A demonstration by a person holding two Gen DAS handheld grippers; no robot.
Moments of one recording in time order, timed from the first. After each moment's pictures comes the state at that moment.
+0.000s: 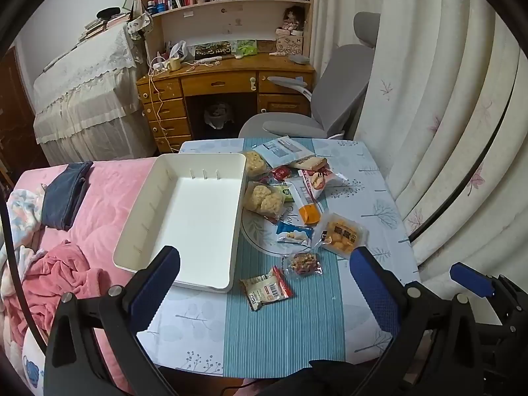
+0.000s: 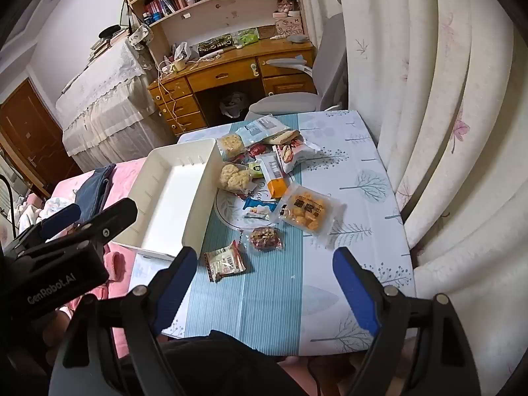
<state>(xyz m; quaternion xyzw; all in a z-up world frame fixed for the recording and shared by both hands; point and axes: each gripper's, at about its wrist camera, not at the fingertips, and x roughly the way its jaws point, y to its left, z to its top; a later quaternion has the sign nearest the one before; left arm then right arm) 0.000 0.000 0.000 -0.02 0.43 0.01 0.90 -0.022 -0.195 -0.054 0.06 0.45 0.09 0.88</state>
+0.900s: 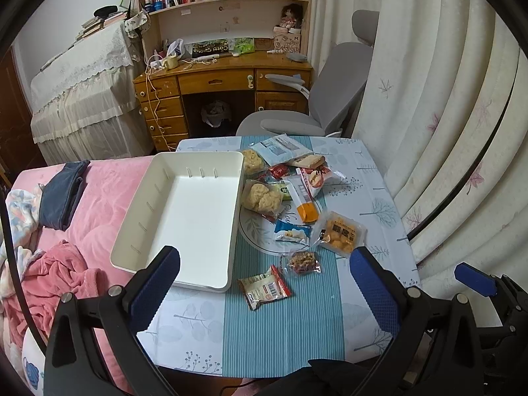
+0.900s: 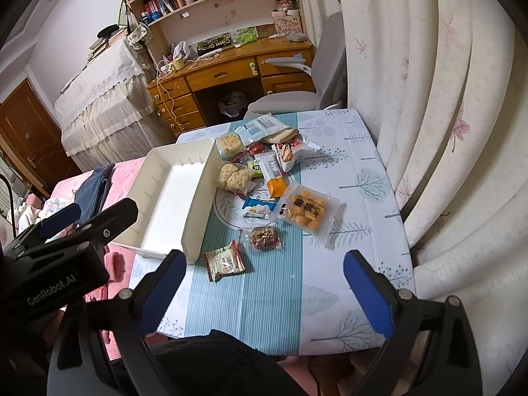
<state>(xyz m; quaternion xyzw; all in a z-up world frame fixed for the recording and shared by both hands) 0.004 0.001 -0.004 -0.02 0.43 0.01 0.90 -0.022 -0.191 -0.053 0.06 0.46 0.09 0.88</state>
